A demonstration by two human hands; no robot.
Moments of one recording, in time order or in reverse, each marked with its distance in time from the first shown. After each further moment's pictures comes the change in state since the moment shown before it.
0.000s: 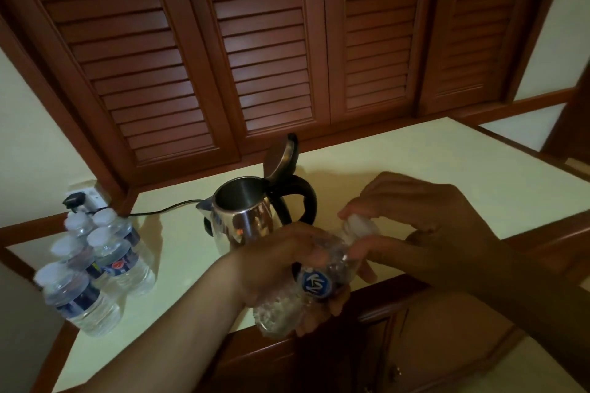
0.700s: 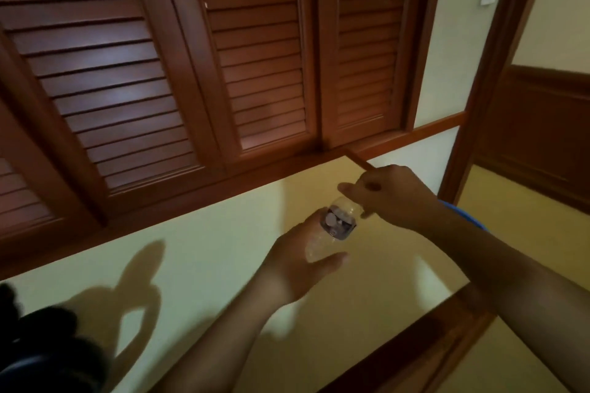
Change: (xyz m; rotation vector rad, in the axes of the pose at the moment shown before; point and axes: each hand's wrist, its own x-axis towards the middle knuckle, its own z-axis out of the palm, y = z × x) left_hand 0.370 -0.012 0.000 0.789 0.483 0.057; right_hand -0.034 0.292 -0.221 -0.284 -0.129 0.924
